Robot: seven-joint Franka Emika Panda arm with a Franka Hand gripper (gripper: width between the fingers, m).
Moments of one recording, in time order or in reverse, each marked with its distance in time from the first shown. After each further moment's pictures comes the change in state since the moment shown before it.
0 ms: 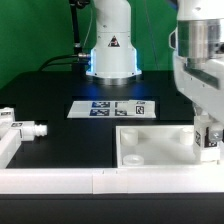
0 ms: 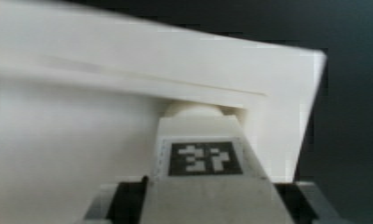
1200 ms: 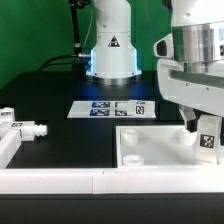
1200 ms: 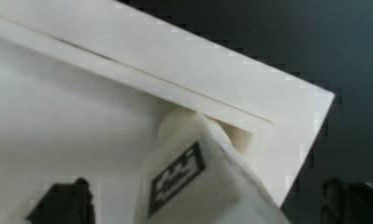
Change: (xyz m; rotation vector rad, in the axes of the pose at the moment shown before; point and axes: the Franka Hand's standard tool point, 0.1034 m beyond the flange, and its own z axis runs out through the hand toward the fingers) arm 0.001 0.003 0.006 0.030 -0.014 -0.524
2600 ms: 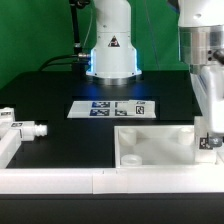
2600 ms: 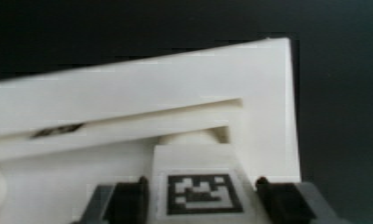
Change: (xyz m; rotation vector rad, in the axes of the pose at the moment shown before) arm 0.000 -0.009 0.001 -0.042 0.001 0.748
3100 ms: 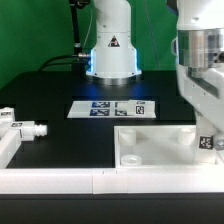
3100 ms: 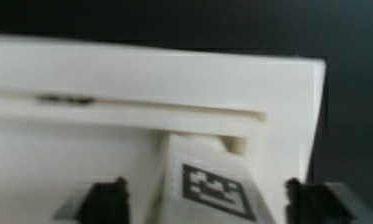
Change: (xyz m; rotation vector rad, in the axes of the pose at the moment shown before) arm 0.001 0.002 0.004 0.018 0.002 -0.561
